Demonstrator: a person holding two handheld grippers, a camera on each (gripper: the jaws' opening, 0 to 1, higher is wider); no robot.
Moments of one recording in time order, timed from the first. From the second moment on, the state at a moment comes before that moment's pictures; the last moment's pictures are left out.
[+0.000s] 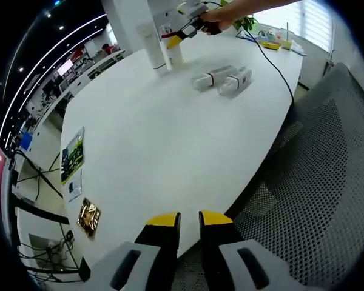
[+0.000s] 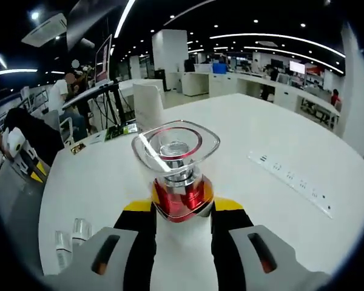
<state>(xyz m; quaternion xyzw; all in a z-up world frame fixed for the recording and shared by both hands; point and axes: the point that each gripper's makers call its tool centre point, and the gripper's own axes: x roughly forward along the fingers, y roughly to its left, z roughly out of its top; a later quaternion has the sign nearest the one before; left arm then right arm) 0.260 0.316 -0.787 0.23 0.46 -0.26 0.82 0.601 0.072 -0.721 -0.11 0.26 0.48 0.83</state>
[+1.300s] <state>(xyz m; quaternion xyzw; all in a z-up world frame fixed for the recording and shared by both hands) 0.258 0.309 -0.784 0.23 0.45 -0.28 0.82 0.566 0.051 -0.684 -0.03 0.21 0.36 0.91</state>
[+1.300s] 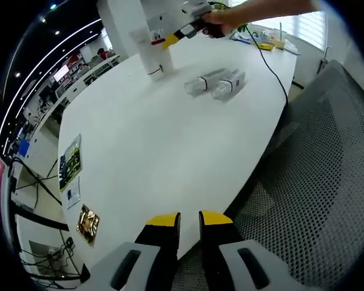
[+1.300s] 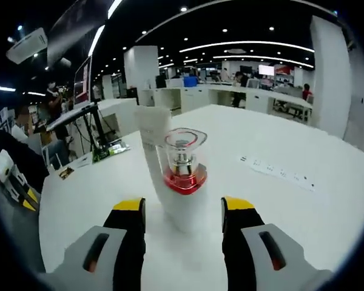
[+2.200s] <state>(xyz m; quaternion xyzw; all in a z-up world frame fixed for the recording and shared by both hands) 0.290 0.247 -0.663 -0.13 0.26 -0.37 0.88 0.418 0.062 -0.646 0.07 0.17 0.34 0.92</state>
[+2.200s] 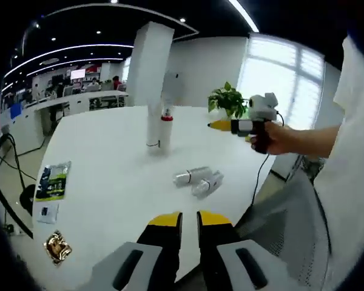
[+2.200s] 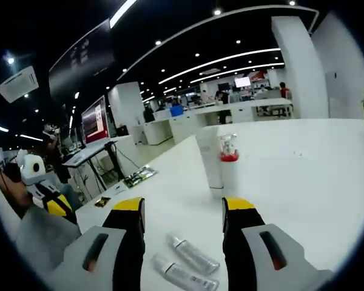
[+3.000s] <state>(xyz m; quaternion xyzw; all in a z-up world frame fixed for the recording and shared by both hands) 0.319 0.242 -0.549 -0.62 0.06 -0.42 0.67 0.350 0.106 -0.655 0.06 0.24 0.36 0.90</state>
